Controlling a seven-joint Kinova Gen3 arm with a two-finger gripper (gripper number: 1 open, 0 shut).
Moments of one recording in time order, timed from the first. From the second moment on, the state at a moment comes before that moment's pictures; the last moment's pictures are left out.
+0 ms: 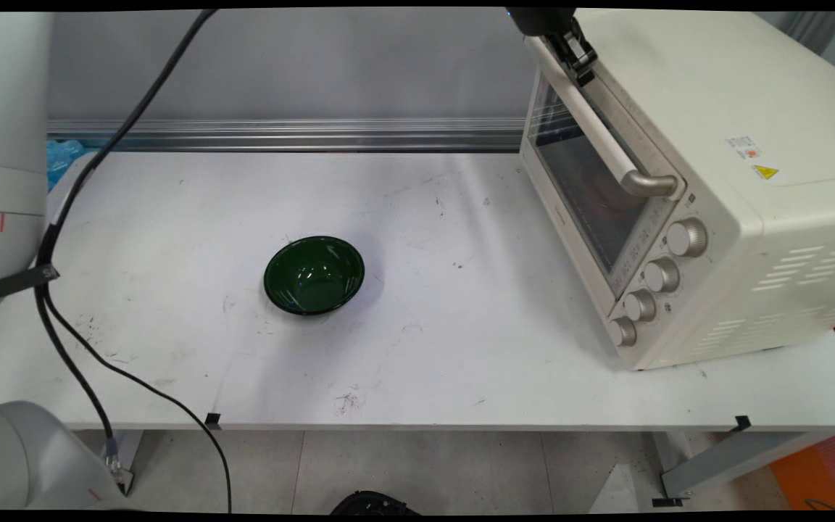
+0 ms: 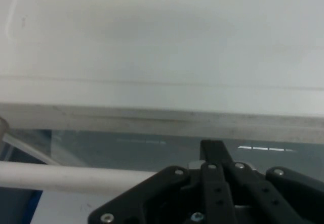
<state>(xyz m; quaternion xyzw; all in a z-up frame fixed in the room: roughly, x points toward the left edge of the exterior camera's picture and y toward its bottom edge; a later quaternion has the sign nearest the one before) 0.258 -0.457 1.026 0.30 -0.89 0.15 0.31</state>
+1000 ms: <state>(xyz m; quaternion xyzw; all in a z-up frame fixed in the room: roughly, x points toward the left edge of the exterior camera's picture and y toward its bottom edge) 0.275 -0.456 1.003 0.32 -0.90 0.14 0.27</state>
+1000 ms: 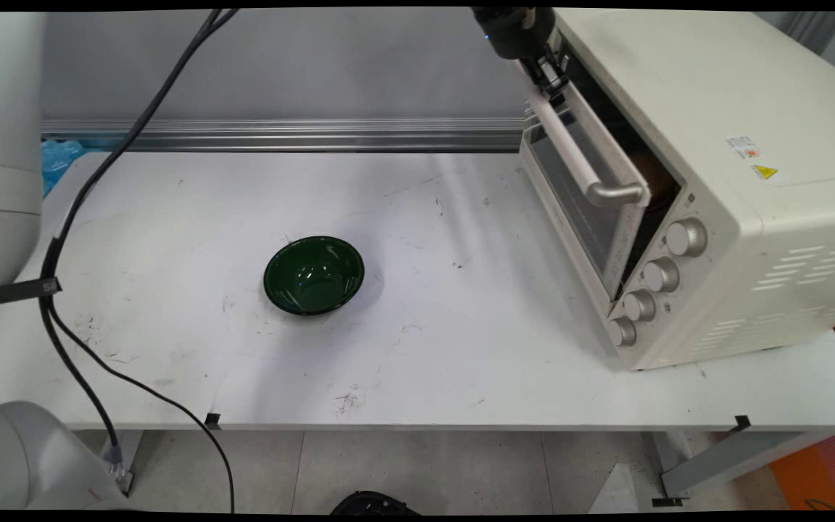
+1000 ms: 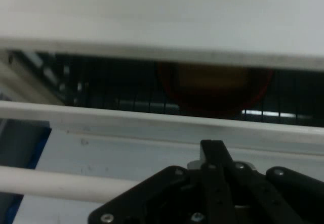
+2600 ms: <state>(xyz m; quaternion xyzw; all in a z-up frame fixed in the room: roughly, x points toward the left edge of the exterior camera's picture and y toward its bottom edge) 0.330 -0.436 0.945 0.31 -0.91 0.11 0.24</state>
